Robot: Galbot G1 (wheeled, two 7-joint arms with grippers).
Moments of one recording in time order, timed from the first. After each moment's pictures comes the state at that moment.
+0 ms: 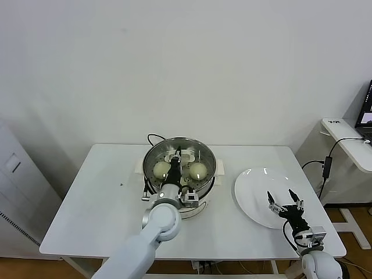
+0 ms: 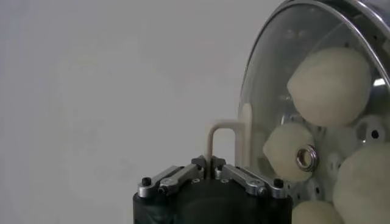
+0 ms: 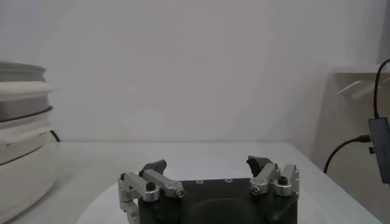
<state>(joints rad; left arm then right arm) 0.78 -1.34 0.17 -1.68 1.28 0.60 0.16 -1.23 1.26 0.78 1.42 0.32 0.17 -0.32</state>
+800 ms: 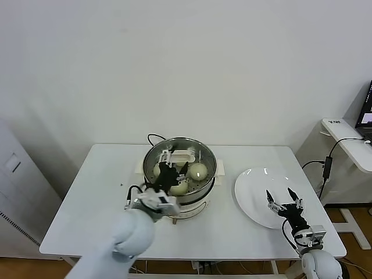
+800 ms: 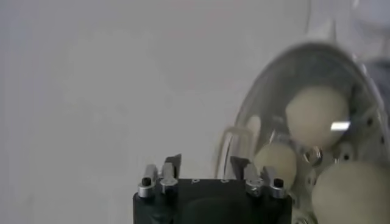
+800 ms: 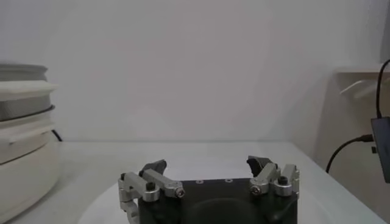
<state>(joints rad) 0.93 -1.20 0.01 -2.08 0.69 0.47 0.27 -1.23 1.26 0.77 1.43 0.33 0.16 -0.33</state>
